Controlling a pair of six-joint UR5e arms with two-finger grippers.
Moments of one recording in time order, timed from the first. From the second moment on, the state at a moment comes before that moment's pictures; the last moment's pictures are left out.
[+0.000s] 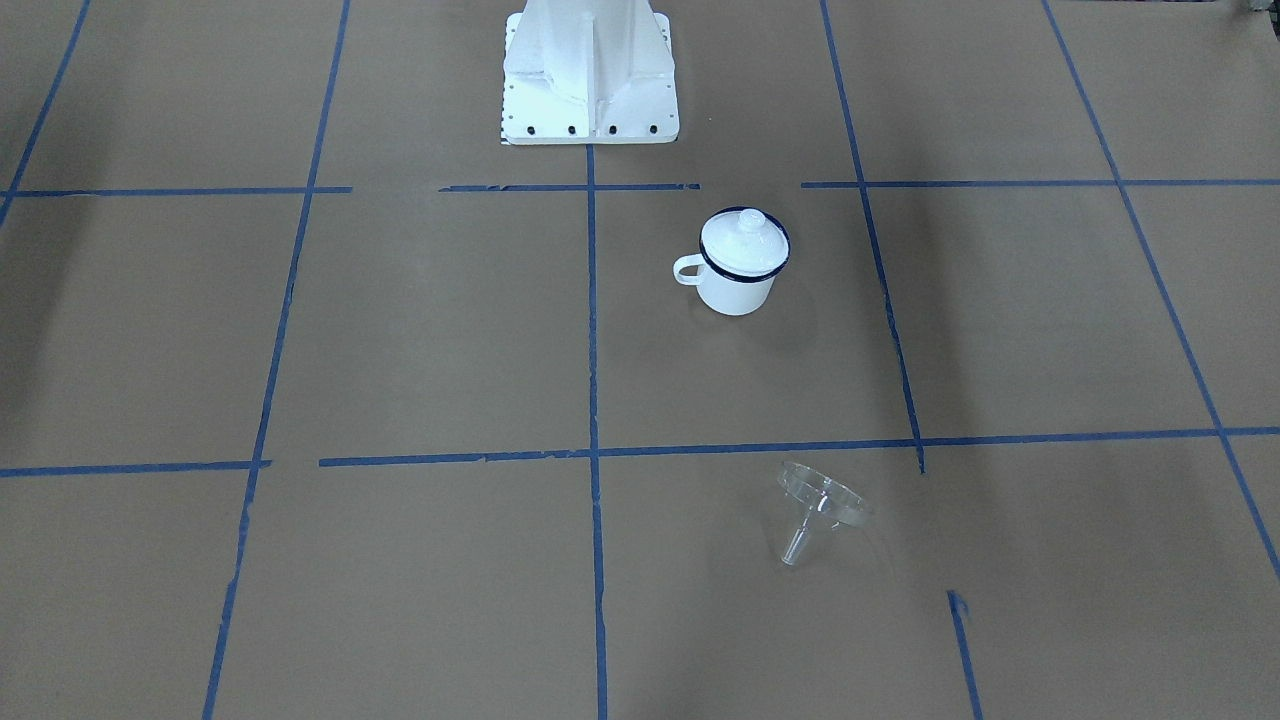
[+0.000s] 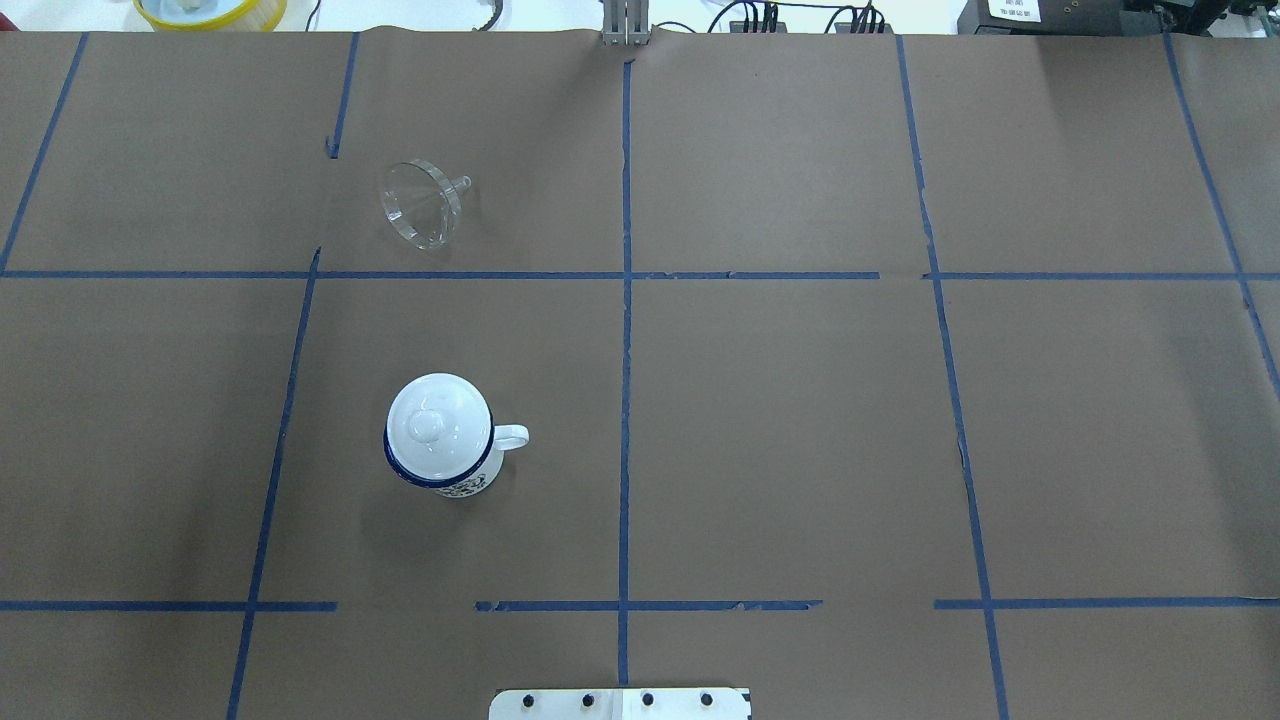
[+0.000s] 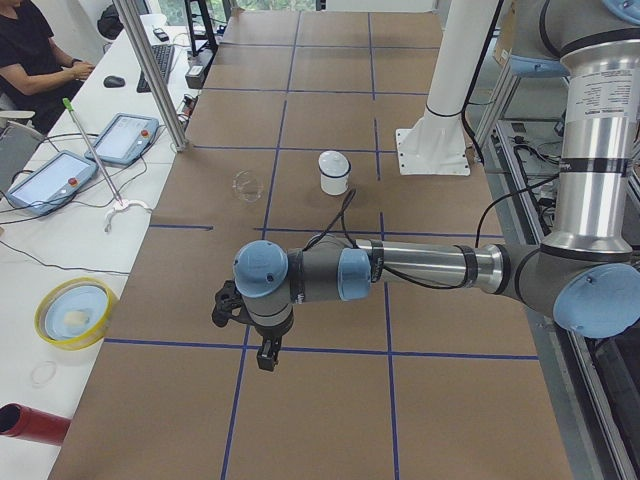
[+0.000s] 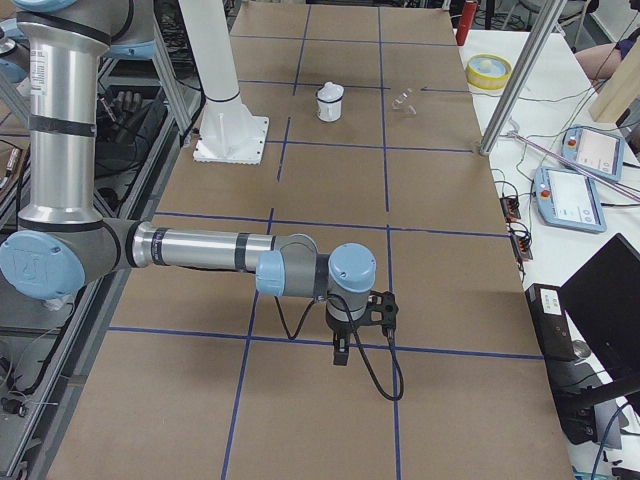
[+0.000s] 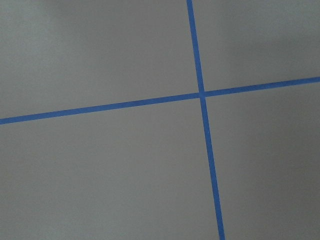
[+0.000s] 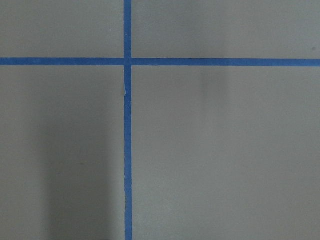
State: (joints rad) left arm -1.65 -1.57 -1.63 -1.44 -2.38 0.30; right arm 1.57 -1.68 1.66 -1.57 2.29 0.01
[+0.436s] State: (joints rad) left arm -1.61 -1.58 -1.61 -1.43 -2.41 0.20; right arm 1.57 -1.68 1.66 -1.57 2.29 0.01
